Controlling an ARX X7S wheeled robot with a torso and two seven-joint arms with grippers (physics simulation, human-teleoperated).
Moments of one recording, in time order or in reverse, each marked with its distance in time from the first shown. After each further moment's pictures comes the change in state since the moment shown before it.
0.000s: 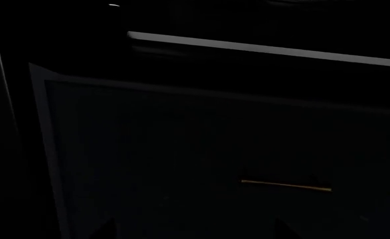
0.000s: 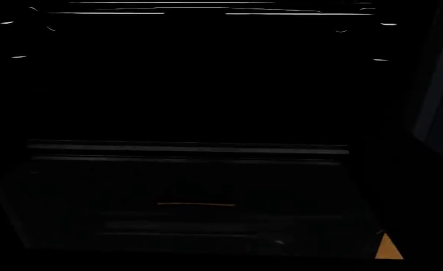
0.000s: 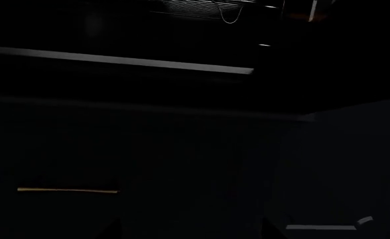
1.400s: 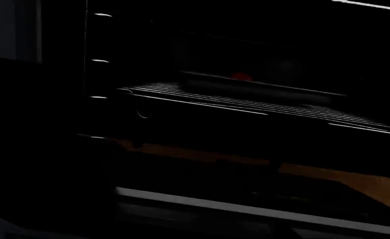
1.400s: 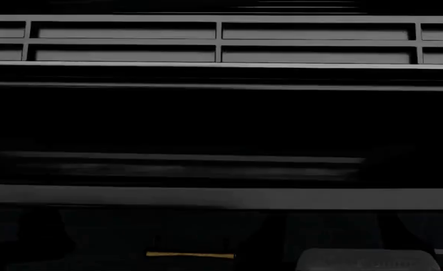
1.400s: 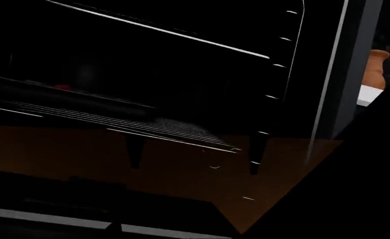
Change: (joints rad) left arm -0.135 -0.158 -0.083 0.666 -0.286 -0.535 -0.283; right arm 0.082 0.094 0.023 -0.767 -0.086 0.621 0.042
